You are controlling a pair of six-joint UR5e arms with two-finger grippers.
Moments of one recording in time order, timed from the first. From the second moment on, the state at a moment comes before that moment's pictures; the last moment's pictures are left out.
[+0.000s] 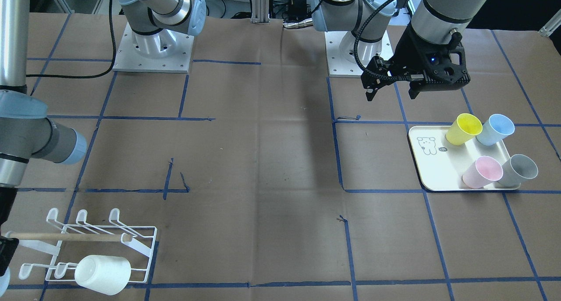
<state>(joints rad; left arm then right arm) -1.50 -1.54 -1.60 -1.59 1.54 -0.06 1.31 -0.94 1.71 -3.64 -1.47 0.01</state>
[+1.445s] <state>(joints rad) -1.51 -1.54 -1.60 -1.59 1.55 -0.08 1.28 -0.94 1.79 -3.63 -1.46 0.01</state>
